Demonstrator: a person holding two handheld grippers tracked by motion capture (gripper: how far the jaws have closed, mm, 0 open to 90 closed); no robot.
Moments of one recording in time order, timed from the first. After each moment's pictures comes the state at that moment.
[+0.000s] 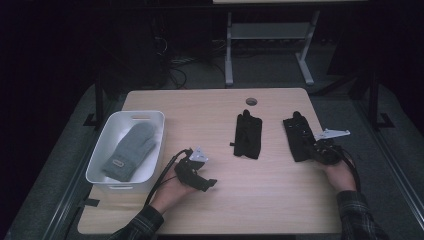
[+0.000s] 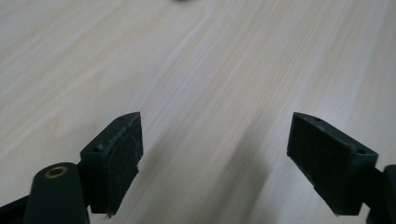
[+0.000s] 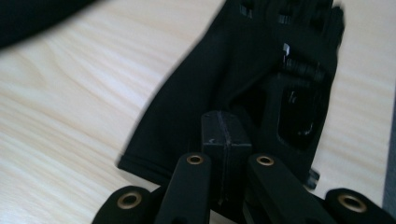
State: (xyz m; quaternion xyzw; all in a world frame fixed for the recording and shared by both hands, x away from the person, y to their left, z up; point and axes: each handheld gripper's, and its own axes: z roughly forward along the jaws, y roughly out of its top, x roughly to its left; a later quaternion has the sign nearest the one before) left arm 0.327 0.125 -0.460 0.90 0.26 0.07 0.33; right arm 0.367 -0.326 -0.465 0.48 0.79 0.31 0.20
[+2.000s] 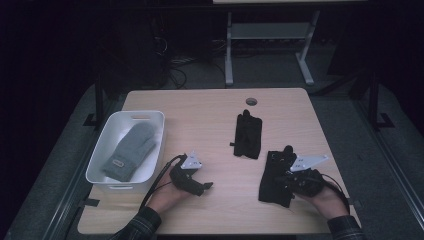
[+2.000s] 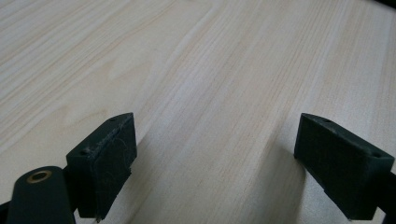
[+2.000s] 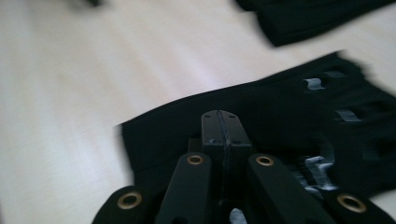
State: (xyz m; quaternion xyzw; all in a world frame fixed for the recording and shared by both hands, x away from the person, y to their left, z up) left arm 0.323 0.141 -0.478 0.89 0.23 0.10 0.38; right arm 0.285 -0.245 -0.440 0.33 0.87 0.36 0.09
